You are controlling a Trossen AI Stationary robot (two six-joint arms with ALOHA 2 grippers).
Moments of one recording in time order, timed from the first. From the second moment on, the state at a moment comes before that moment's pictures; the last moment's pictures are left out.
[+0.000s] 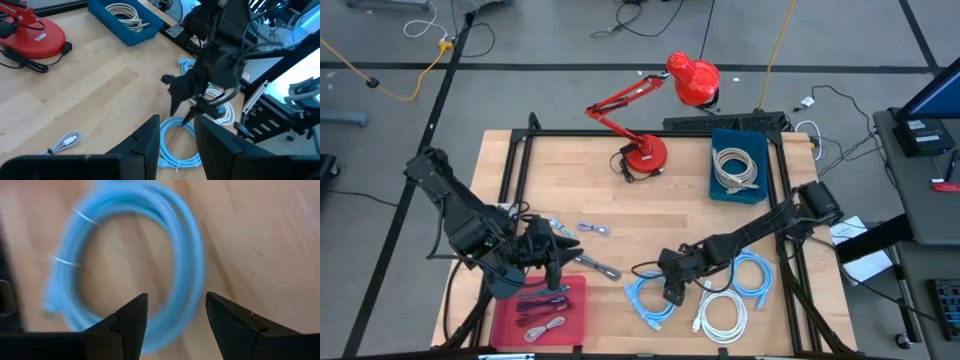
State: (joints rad) left arm -0.79 1.23 1.22 -0.80 -0.86 -1.19; right arm 0.39 1.84 1.07 -0.27 -0.03 0.84
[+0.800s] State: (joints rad) left arm -0.80 1.23 1.22 -0.68 -0.89 -1.16; right arm 0.40 1.96 1.08 -0.56 0.11 0.96
